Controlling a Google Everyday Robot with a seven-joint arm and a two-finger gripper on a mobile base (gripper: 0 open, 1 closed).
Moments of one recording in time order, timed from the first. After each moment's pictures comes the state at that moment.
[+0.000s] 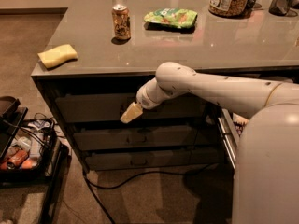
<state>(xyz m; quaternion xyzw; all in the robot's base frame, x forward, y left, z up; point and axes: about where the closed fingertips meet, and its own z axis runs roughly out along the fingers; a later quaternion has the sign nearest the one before) 0.679 0.049 0.651 -0.51 0.79 0.17 0.30</state>
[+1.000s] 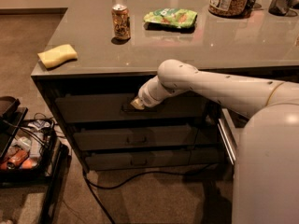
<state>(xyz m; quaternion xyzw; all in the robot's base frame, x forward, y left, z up) 0.684 0.047 0.655 -0.51 0.79 0.17 0.30</state>
